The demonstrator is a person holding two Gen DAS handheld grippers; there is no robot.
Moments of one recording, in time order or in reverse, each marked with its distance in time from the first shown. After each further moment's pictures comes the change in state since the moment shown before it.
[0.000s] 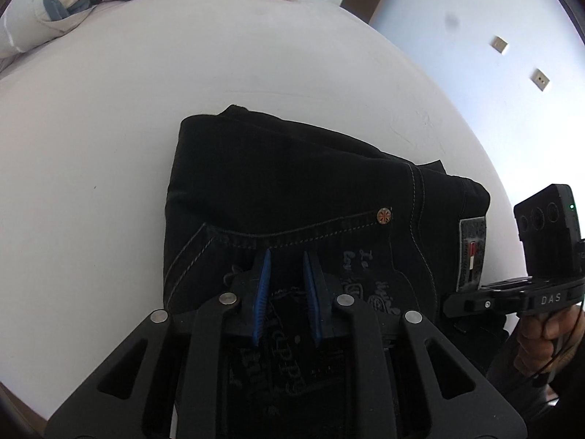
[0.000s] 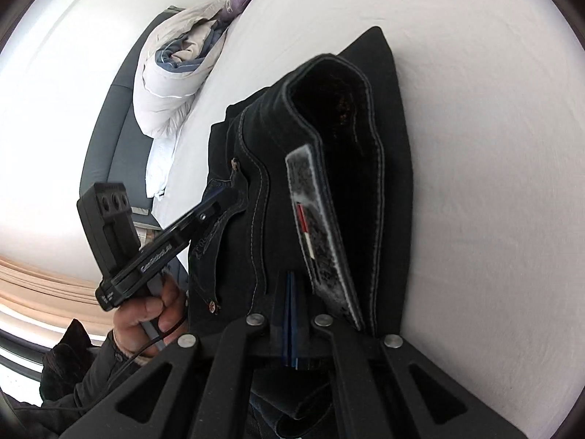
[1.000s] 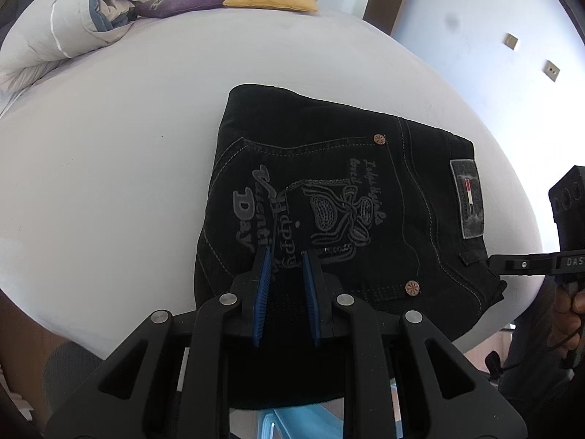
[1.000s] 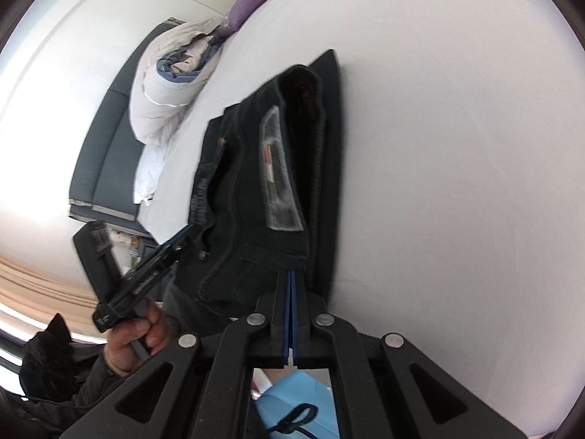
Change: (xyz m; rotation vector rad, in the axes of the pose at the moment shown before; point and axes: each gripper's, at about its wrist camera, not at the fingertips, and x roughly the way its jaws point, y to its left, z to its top) left arm -0.051 -0.024 -0.069 -0.001 -0.075 0.154; right arm -0.058 -0.010 -0.061 -0.021 -0.083 -0.097
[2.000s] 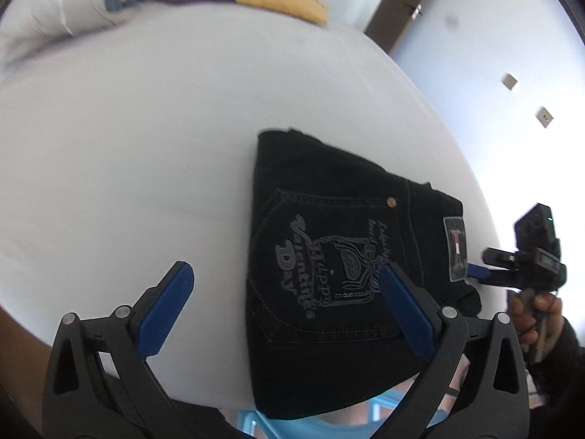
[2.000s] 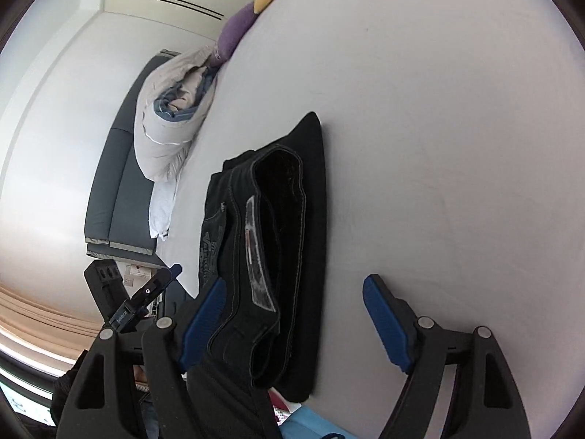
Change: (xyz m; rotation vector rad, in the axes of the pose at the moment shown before) left arm -0.012 0.059 0.044 -0.121 0.060 -0.168; right arm -0.011 -0.017 0.048 0.106 -0.055 0.086
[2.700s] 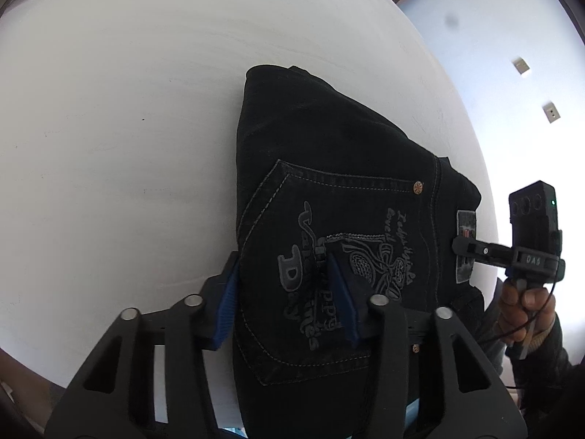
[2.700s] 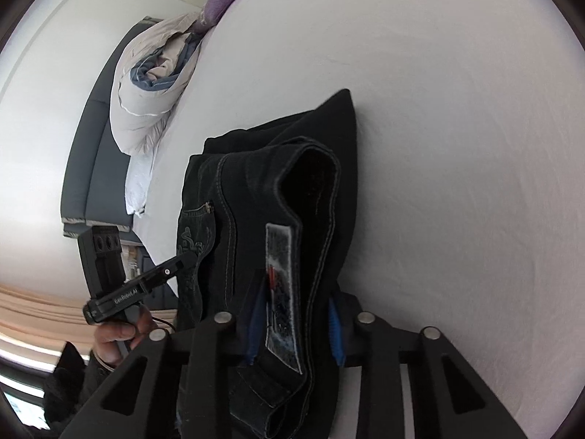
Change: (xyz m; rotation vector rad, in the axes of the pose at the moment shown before) left arm 0.072 0.012 0.025 -0.062 0.226 -0.053; right arm 0.052 0.024 0.025 -0.062 0.113 -0.112
